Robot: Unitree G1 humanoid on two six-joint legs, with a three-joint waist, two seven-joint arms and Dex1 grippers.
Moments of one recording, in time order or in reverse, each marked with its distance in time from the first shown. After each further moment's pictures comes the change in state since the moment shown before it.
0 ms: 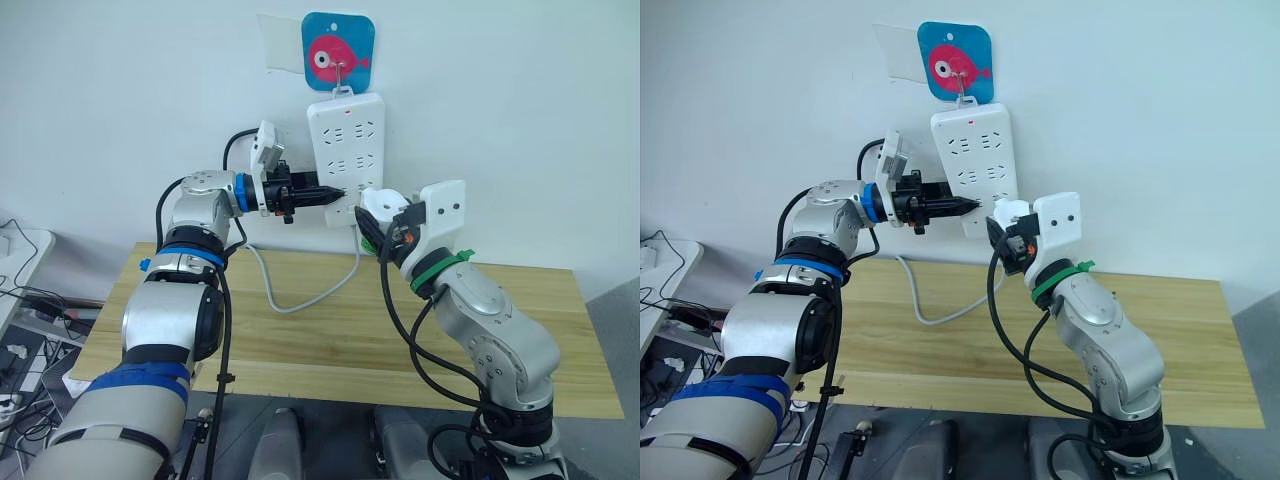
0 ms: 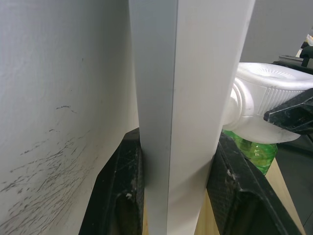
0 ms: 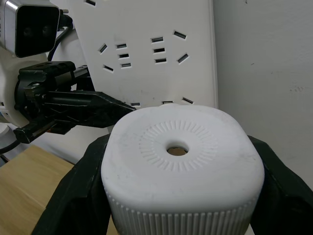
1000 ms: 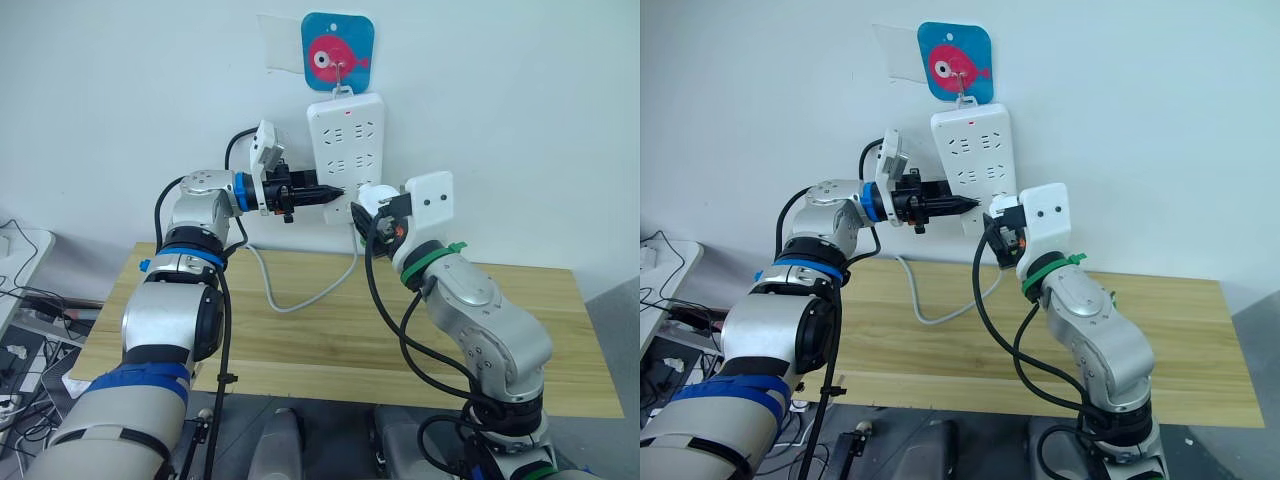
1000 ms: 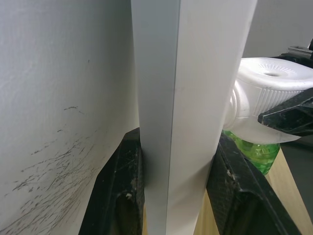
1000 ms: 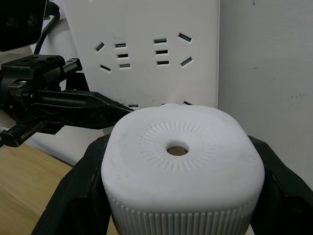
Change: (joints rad) left arm 0.006 0.000 0.007 -0.007 0.014 -0.017 0.021; right arm -0.075 0.049 0.029 0.010 -0.087 0.107 -0.061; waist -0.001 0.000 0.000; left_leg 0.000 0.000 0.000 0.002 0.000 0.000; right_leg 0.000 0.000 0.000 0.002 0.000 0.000
